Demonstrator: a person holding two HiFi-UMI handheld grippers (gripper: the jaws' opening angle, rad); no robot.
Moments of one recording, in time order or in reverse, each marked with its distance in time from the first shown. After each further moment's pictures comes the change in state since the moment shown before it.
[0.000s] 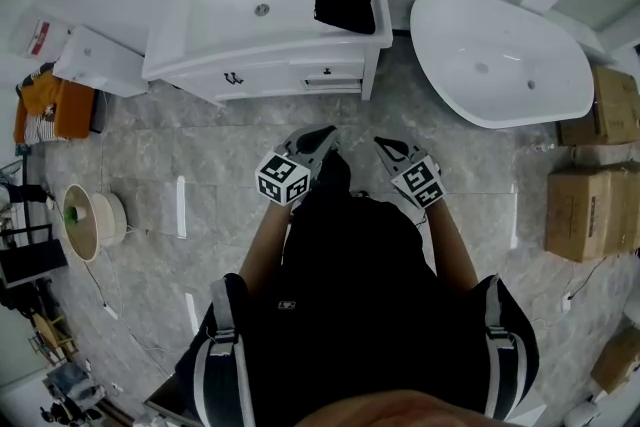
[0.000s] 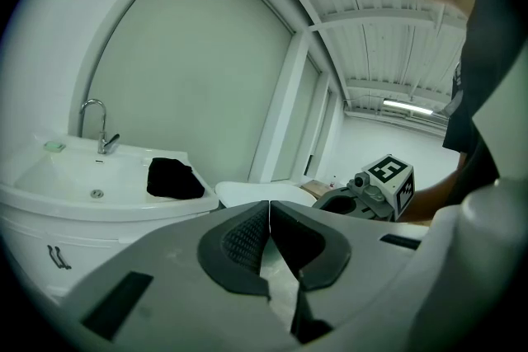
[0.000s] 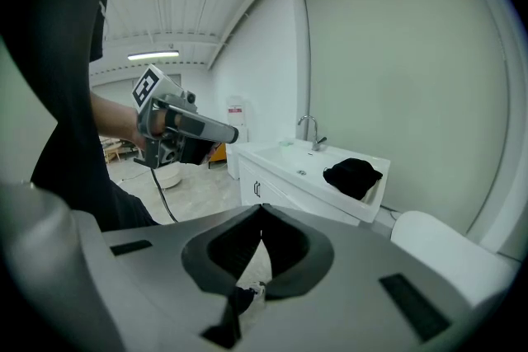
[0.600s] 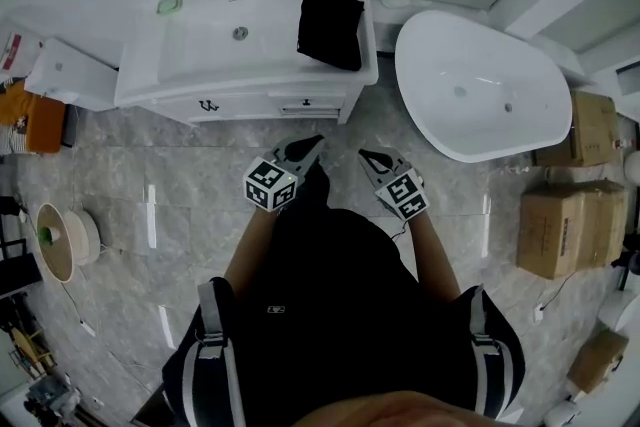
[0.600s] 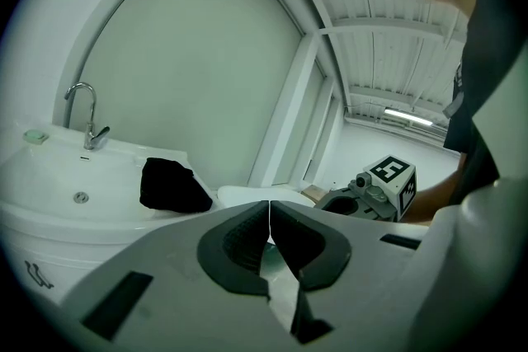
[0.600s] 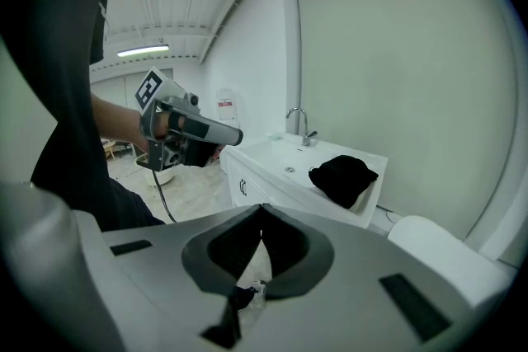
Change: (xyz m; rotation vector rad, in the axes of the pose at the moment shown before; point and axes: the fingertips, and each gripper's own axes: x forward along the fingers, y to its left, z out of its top) left arm 0.066 0.084 0.028 -0.048 -0.008 -0.047; right arm 0.060 -0.079 0.021 0.019 0.051 -0.012
